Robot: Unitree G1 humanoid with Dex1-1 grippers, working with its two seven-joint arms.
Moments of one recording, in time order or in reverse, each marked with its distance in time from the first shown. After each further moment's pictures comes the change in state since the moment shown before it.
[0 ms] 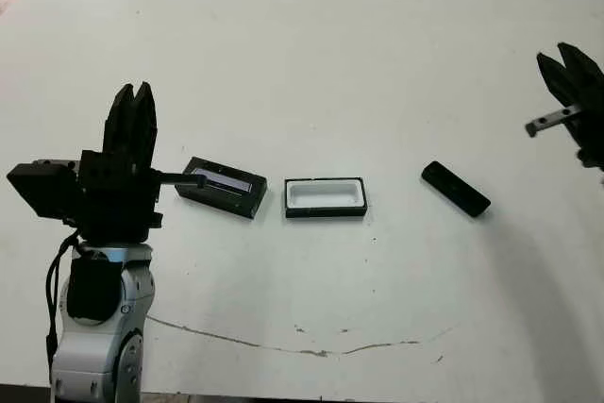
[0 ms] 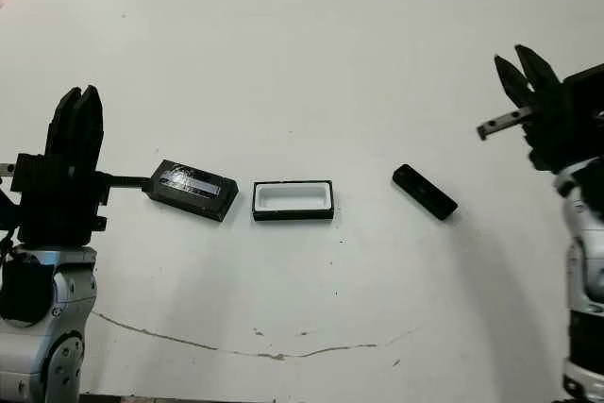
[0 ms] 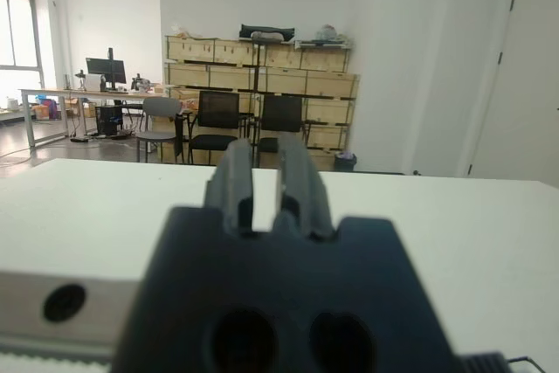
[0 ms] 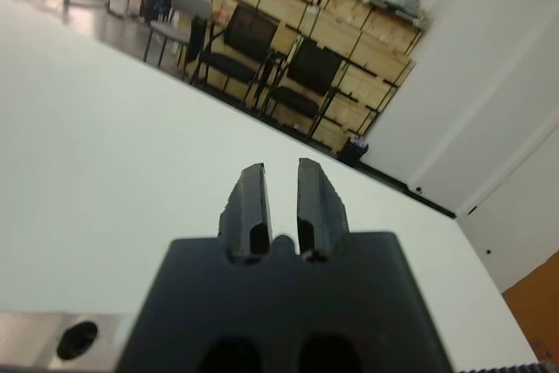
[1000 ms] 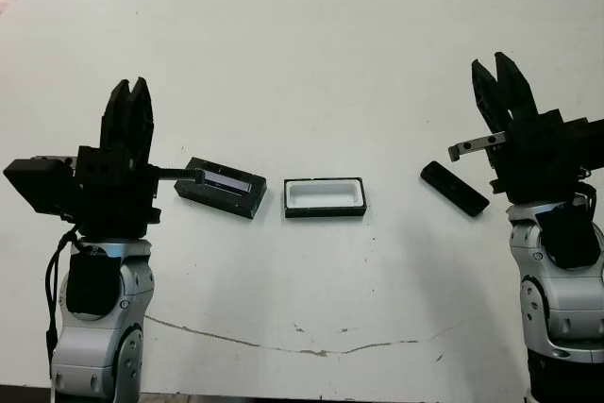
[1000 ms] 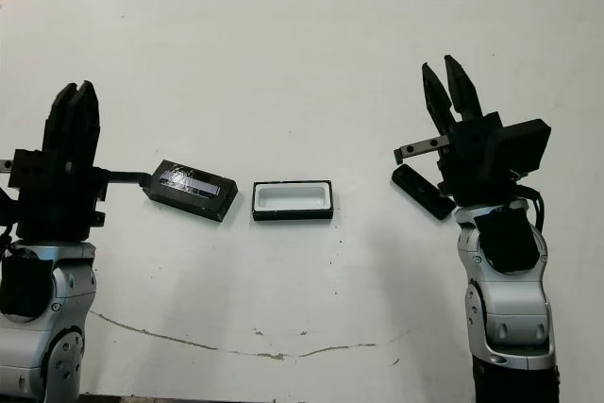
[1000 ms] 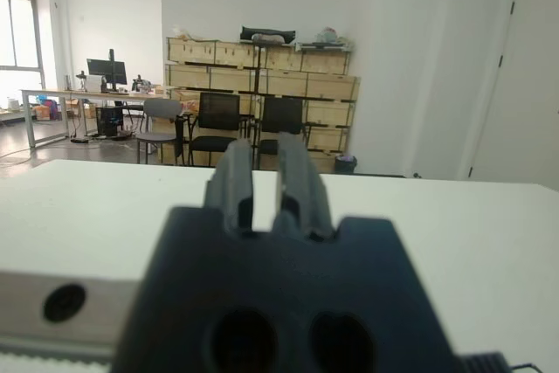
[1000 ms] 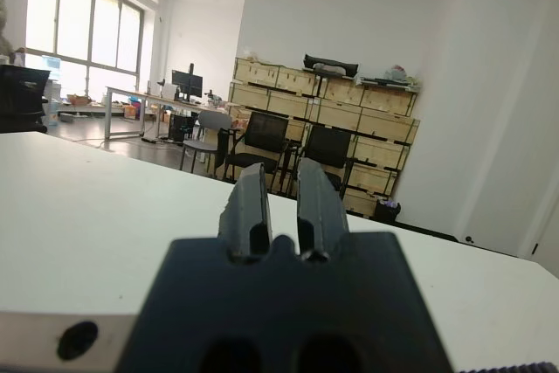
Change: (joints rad) left arm -0.015 0.001 0.002 0.019 0.007 -0.001 0.005; right arm 0.096 0.372 0.187 -0.298 -0.050 -0.142 -0.259
